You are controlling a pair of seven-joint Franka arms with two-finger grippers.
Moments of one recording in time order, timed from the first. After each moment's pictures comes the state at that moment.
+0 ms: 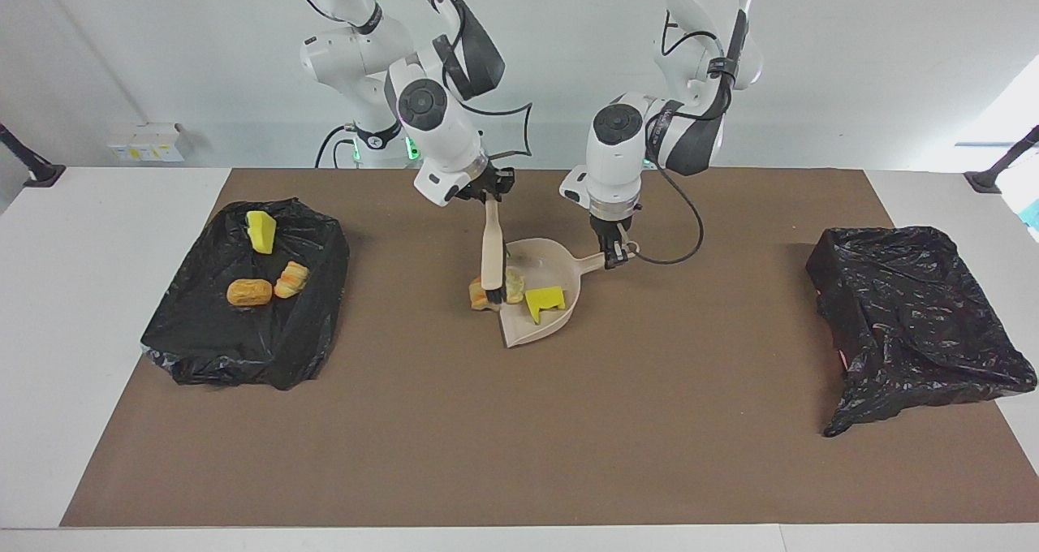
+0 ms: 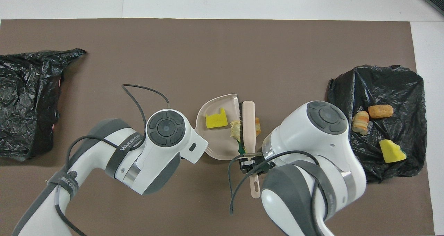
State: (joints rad) left arm -0.60 0.13 -0.01 -2.07 0.10 2.15 0.78; right arm 0.39 -0.04 0.08 -2.06 0.36 1.79 0.31
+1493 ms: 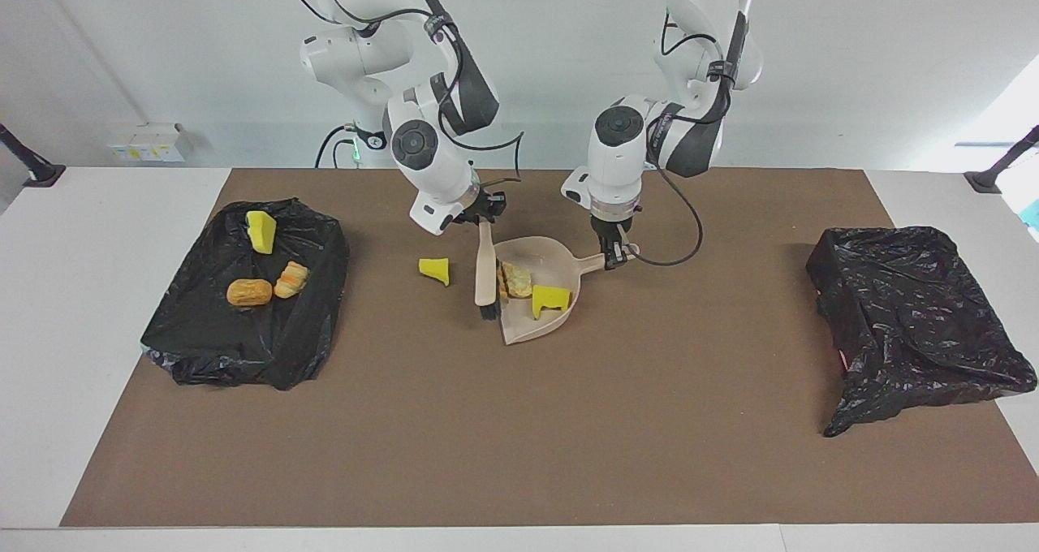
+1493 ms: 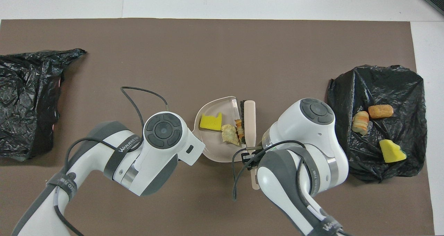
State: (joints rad) left arm -0.60 0.12 0.00 -2.10 0.10 2.17 0.81; right arm 0.36 0.07 0.08 -2.07 0.40 1.86 0.20
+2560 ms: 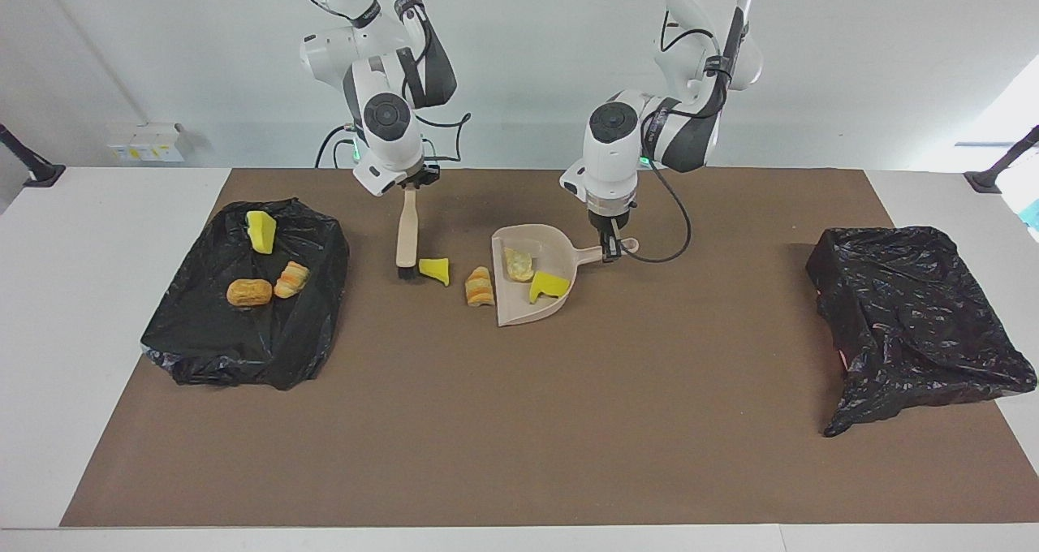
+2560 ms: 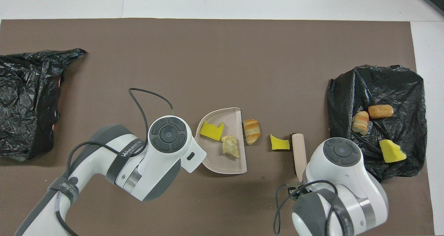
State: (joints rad) left arm -0.62 0.10 -0.01 -2.11 0.10 2.12 0.90; right arm 0.28 -0.21 0.08 -2.47 0.08 1.82 0.29
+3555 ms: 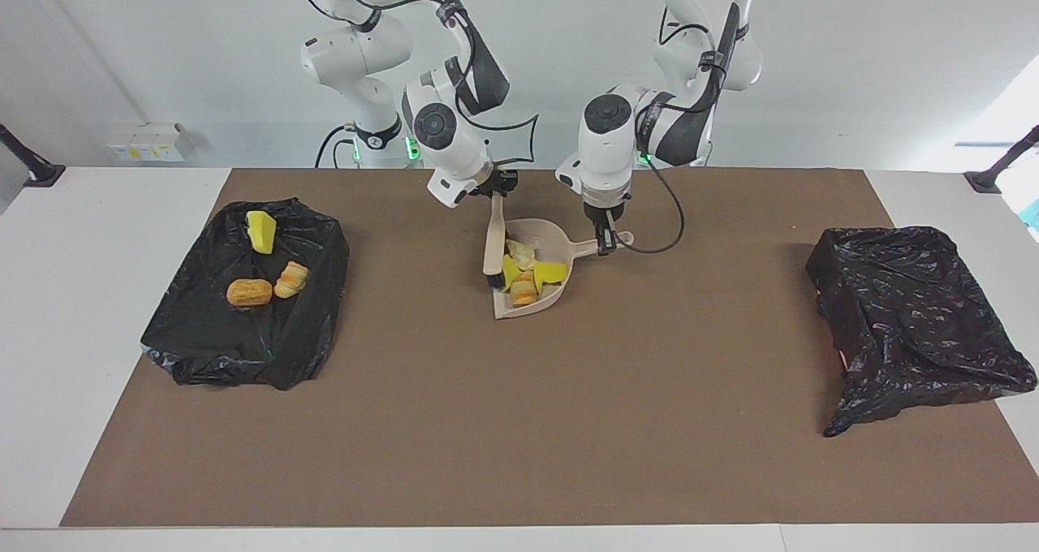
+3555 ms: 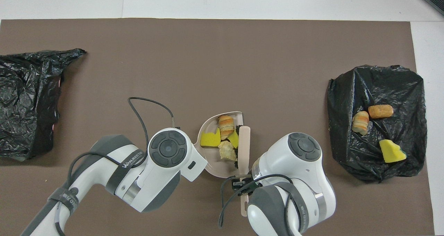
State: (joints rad) left arm -0.64 0.05 -0.01 -2.19 0.10 2.18 0.85; right arm 0.47 -0.04 0.09 -2.30 0.50 1.99 0.30
